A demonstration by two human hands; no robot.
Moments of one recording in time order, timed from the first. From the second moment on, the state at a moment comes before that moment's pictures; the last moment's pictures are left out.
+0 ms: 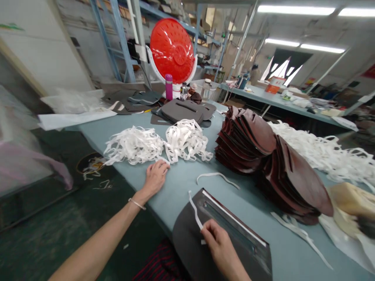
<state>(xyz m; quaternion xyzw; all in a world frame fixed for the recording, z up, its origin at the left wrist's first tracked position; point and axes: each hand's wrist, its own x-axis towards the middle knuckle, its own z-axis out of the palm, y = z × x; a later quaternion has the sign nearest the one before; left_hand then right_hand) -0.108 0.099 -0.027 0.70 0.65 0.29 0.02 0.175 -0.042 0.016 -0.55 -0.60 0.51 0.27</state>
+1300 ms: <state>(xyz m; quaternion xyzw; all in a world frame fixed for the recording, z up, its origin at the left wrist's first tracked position) 0.035 0.036 0.003 0.71 0.60 0.13 0.35 0.286 -0.108 -0.007 -0.83 -0.43 0.22 0.29</state>
